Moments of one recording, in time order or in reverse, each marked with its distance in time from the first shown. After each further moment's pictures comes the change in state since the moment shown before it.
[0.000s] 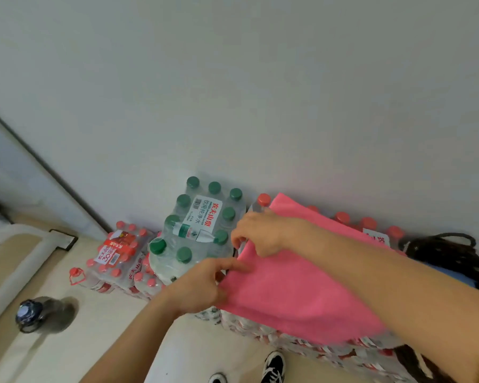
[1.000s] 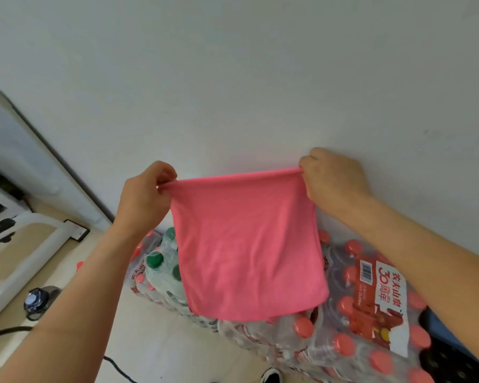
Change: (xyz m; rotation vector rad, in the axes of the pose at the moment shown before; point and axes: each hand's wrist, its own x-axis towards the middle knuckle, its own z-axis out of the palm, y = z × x) left_hand 0.044 0.026 -0.134 0.299 1.046 0.050; right_hand -0.045 0.099 -0.067 -0.215 0.805 0.429
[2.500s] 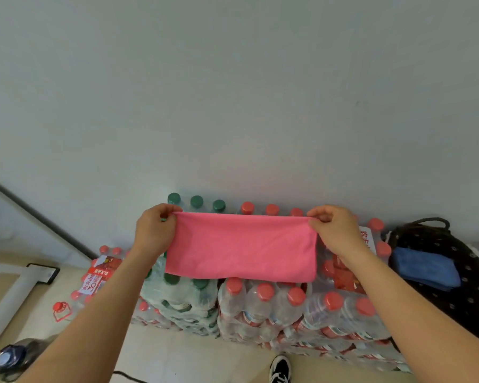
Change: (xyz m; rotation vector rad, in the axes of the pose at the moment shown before) left_hand -0.025 -0.015 0.053 -0.159 -0.253 -0.156; right_hand -0.138 -0.006 0.050 0.985 -0.014 0.916
